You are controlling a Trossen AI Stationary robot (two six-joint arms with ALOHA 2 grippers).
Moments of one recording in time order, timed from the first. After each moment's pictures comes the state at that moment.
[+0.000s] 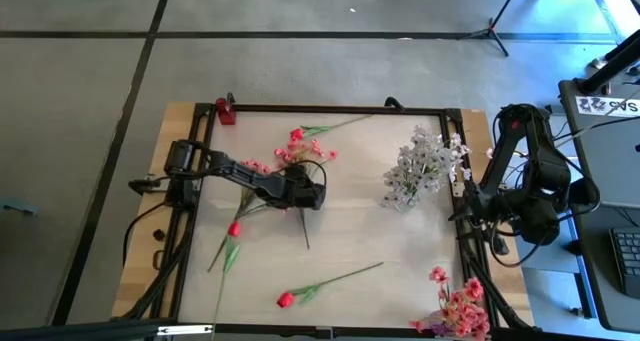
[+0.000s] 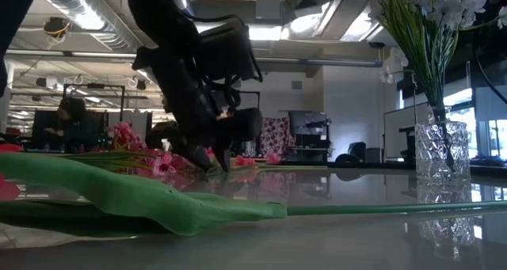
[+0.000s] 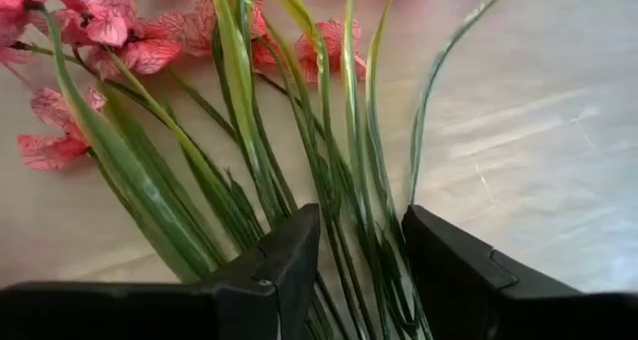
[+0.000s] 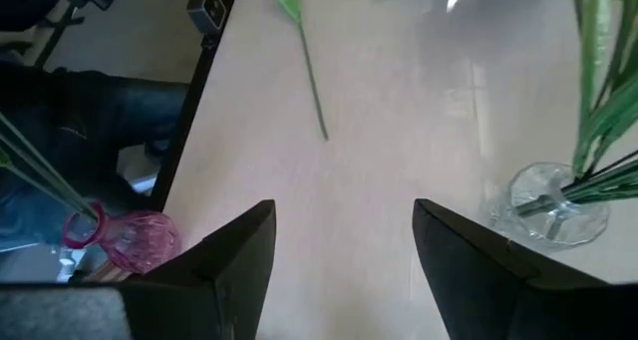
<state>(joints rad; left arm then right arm) -0.04 1.97 1.05 -0.37 -0.67 -1.27 1.31 0.72 0.98 -1.27 0.60 1.06</state>
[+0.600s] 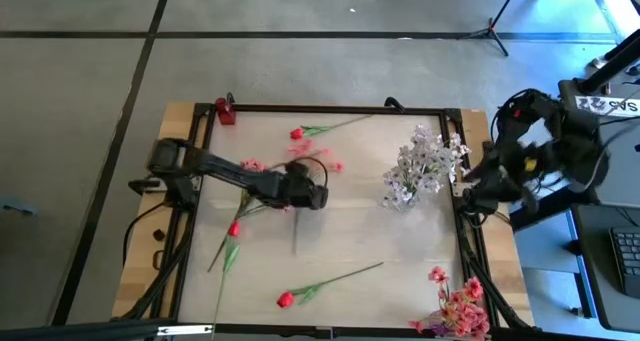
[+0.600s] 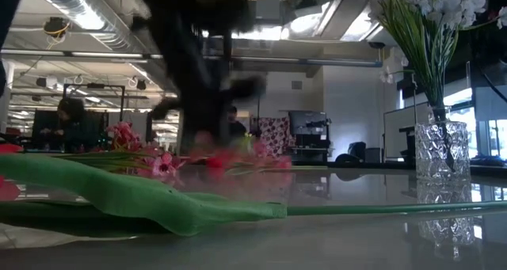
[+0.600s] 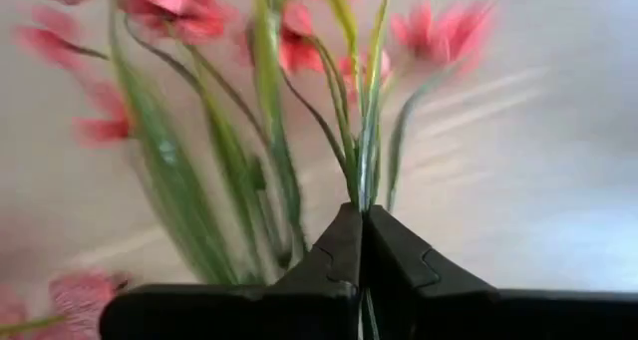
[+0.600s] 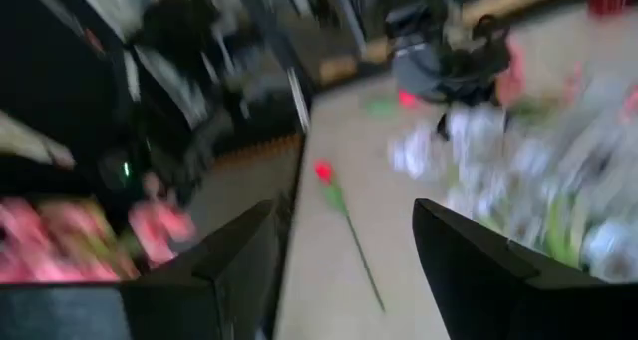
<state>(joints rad) -0.08 1.82 1.11 -0.45 -0.63 -1.22 1.31 0.69 1.37 -1.29 0.88 1.03</state>
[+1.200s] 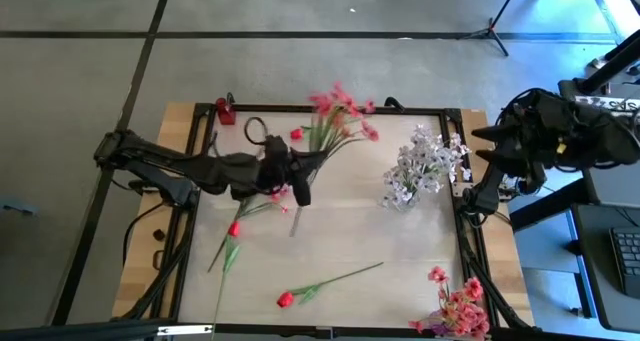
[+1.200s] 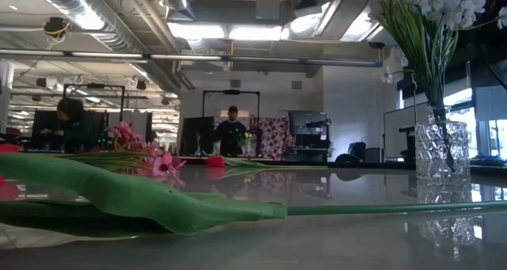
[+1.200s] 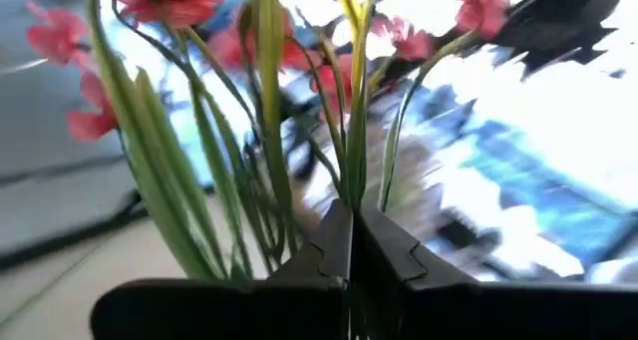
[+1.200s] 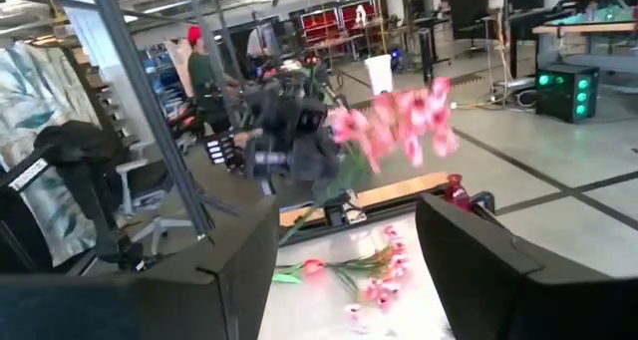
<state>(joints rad) -0.21 1.37 1.16 0.19 -0.70 -0.44 1.31 0.78 1.52 -0.94 1.39 0.46</state>
